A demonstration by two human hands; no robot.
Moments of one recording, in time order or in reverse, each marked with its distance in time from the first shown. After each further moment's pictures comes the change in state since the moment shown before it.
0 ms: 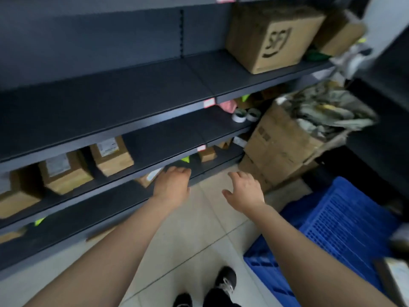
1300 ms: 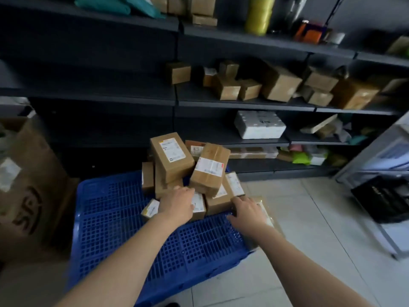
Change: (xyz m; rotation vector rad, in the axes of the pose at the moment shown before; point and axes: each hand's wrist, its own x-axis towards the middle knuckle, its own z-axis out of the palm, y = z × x) left_hand -0.121 0.744 0.067 0.124 -0.199 1.202; right_hand -0.482 0.538 0.017 0.324 0.140 1.176
